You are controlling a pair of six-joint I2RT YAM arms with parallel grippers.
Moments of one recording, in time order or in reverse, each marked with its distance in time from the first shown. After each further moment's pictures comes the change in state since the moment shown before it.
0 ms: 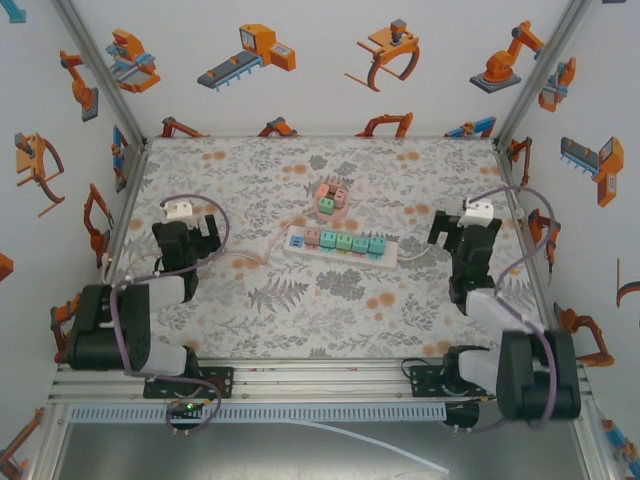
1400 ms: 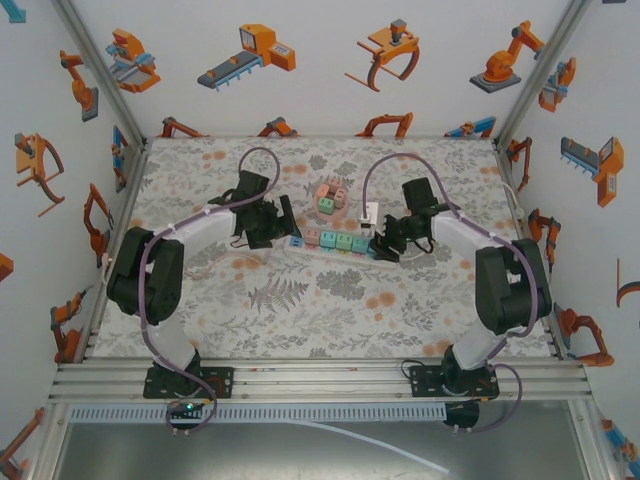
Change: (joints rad) left arm -0.391 0.402 0.770 -0.996 0.364 -0.583; right arm 0.252 0.581 0.677 -1.026 -0.843 -1.083
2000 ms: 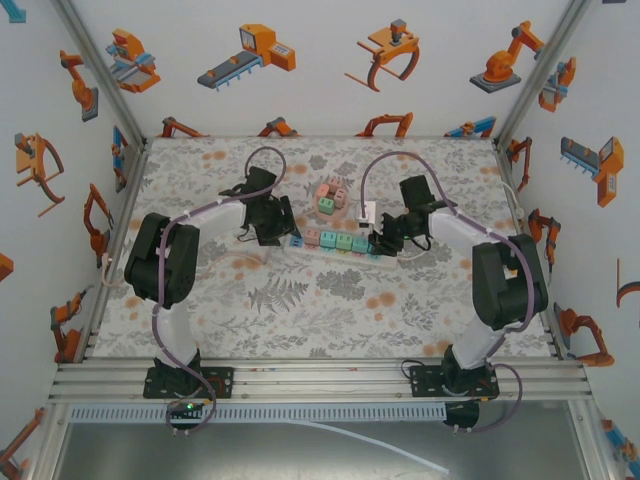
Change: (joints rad) left arm -0.002 0.138 0.114 -0.052 -0.001 -0.028; right arm 0.010 0.022 0.031 -0.018 -0.029 -0.044
